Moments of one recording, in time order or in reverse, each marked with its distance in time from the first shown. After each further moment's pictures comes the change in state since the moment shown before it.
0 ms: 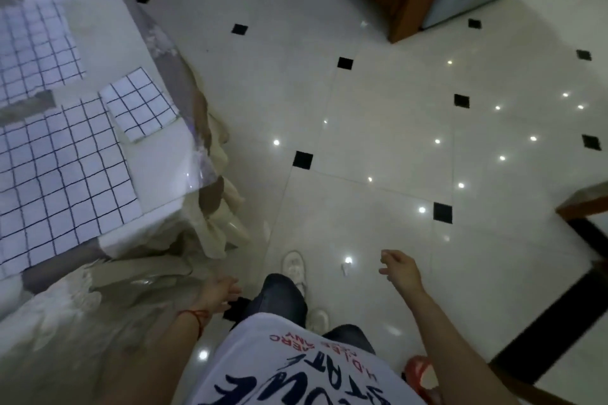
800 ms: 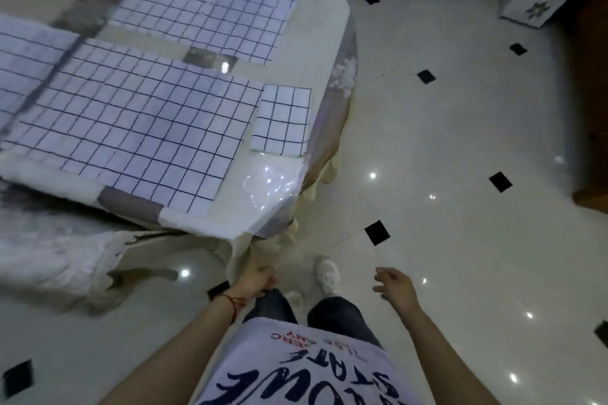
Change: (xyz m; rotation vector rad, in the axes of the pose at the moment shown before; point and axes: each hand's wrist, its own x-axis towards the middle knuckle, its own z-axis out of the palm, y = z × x) left_hand 0.036 0.140 0.008 -0.525 0.165 -0.052; right_hand 0.167 -0.256 0.123 -0.514 -0.545 -0.218
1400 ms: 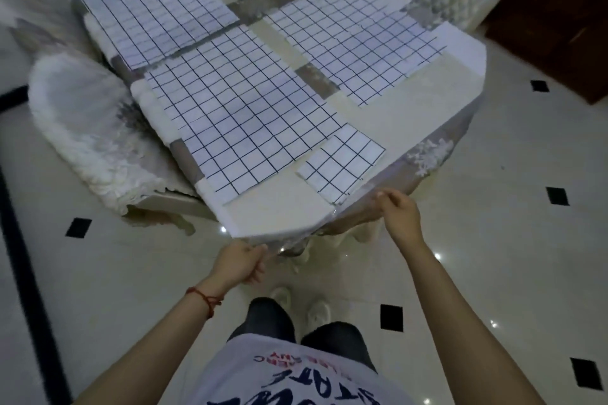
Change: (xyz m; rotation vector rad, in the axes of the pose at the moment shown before) left_hand -0.046 0.083 0.013 -0.350 0.582 0.074; right_hand 0.086 -0.286 0.029 -0.271 -0.347 -0.721
